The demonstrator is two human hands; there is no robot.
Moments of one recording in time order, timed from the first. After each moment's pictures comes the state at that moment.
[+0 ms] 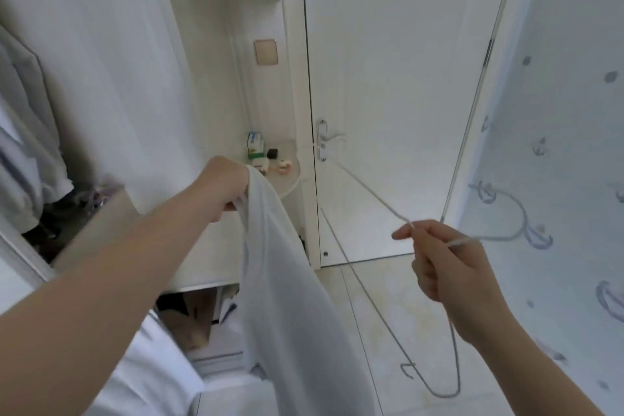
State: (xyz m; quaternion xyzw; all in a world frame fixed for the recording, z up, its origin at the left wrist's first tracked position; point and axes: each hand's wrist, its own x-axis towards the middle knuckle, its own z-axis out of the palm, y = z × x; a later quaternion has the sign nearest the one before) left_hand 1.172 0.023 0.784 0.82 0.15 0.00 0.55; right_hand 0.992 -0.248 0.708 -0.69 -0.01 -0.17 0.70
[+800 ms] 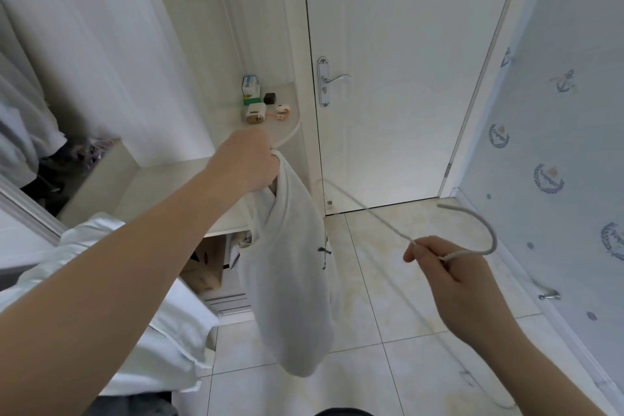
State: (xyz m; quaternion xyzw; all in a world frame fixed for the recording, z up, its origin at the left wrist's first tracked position) left_hand 1.143 -0.008 0.734 0.99 -0.09 0.03 0.14; right_hand 0.946 -0.248 0.645 -0.84 0.07 -0.12 0.52
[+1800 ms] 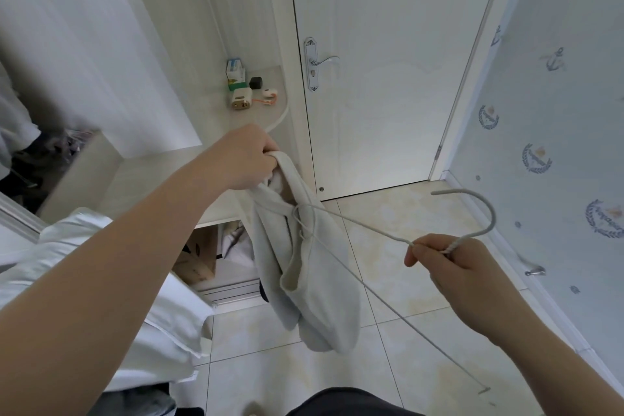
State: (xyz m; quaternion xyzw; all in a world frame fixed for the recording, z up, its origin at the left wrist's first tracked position) left_hand 1.136 -0.012 0.732 0.97 -0.17 -0.07 0.17; right_hand 0.941 -0.262 0.647 -0.84 0.10 -0.02 0.54
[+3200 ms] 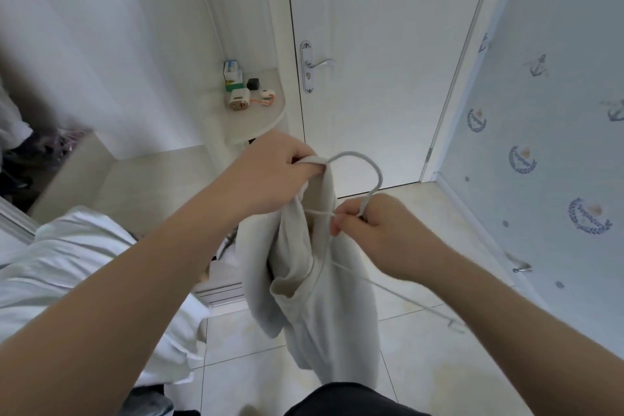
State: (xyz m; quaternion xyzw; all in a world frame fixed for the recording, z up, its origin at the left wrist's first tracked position) left_hand 1.077 -0.019 0.735 0.91 -0.27 -0.03 0.31; right_hand 0.982 -0.189 0.698 -0.90 -0.04 0.04 0.42
